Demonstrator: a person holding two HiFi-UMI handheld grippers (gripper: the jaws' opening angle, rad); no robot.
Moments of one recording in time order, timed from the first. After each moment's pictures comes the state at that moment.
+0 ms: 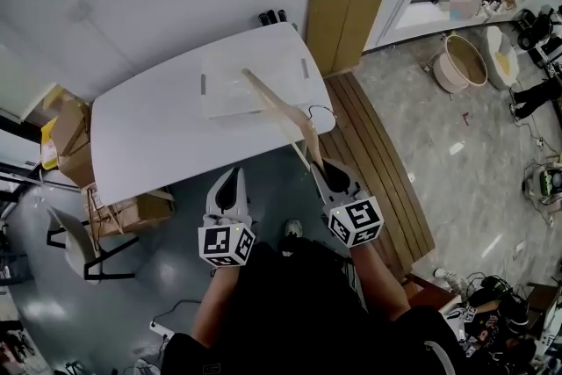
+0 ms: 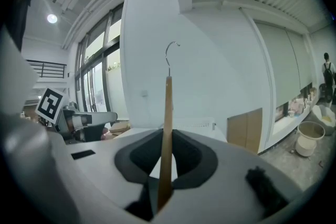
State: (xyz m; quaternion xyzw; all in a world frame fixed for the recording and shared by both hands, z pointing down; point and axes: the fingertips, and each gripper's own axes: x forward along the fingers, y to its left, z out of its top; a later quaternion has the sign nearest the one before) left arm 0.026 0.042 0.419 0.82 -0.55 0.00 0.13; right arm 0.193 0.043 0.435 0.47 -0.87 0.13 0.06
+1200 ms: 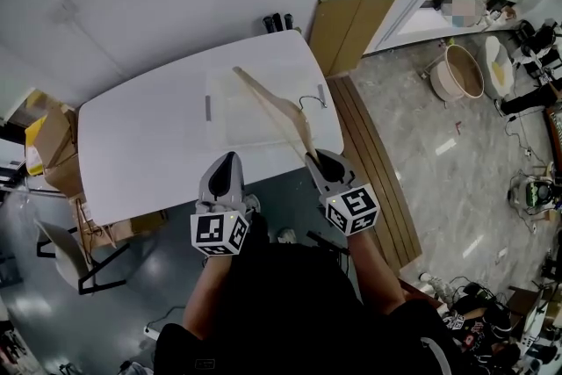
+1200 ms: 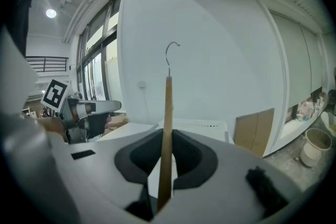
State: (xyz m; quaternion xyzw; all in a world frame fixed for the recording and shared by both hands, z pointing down) left arm -0.026 -0.112 0.431 0.83 -0.55 -0.02 0.14; right arm 0.137 -0.104 0.463 0.45 -0.88 0.14 0.11
